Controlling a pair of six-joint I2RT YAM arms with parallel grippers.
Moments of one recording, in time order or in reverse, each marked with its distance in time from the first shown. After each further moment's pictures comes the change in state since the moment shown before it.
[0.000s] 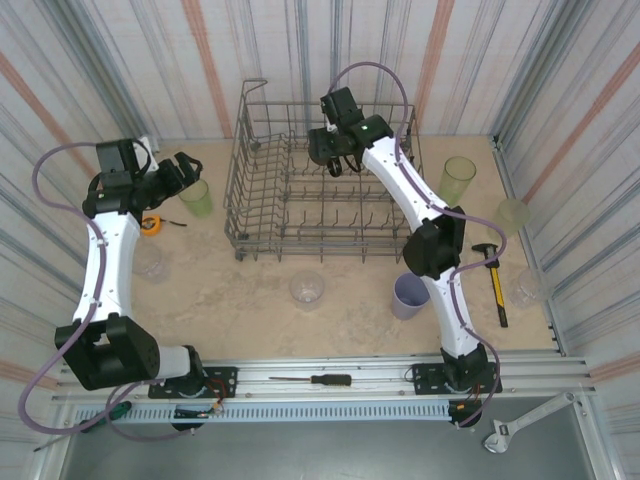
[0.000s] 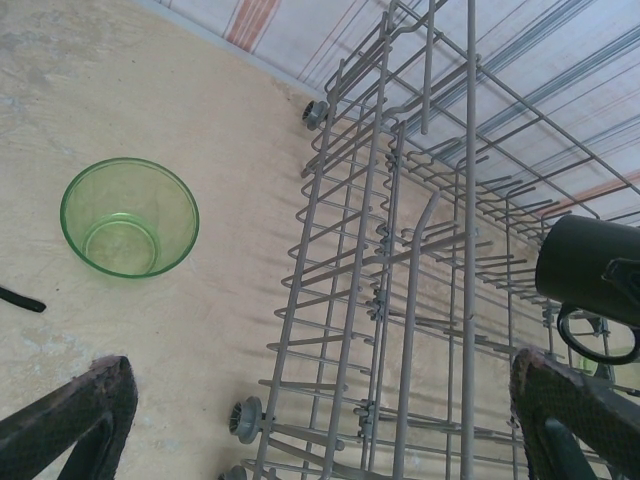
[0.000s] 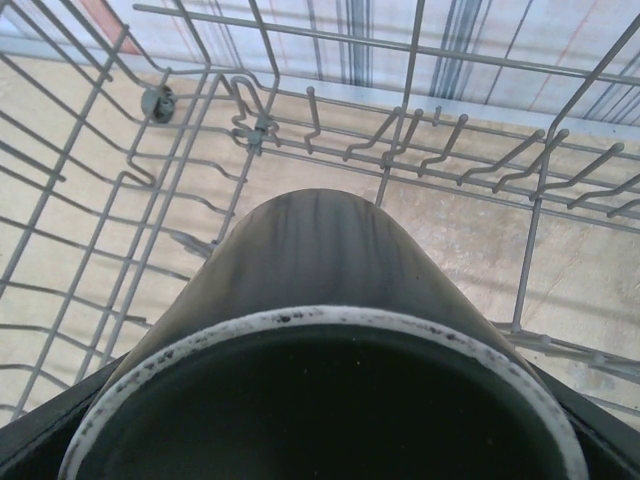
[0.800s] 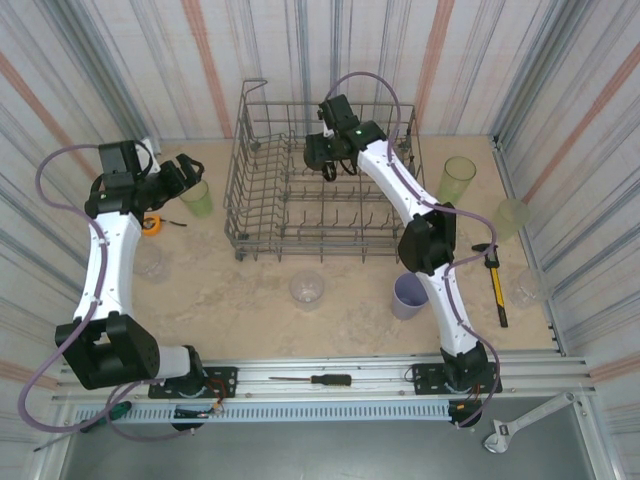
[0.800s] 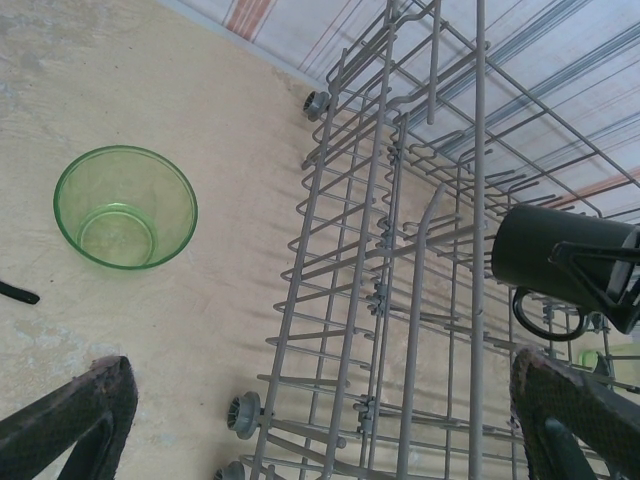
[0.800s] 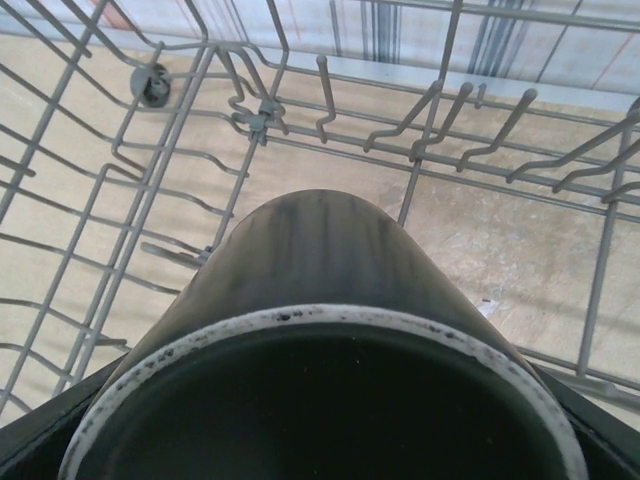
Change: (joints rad) left arm -0.004 0.005 -0.016 0.008 0.004 -0.008; right arm -0.016 0.095 0.002 0.080 -0.075 0.000
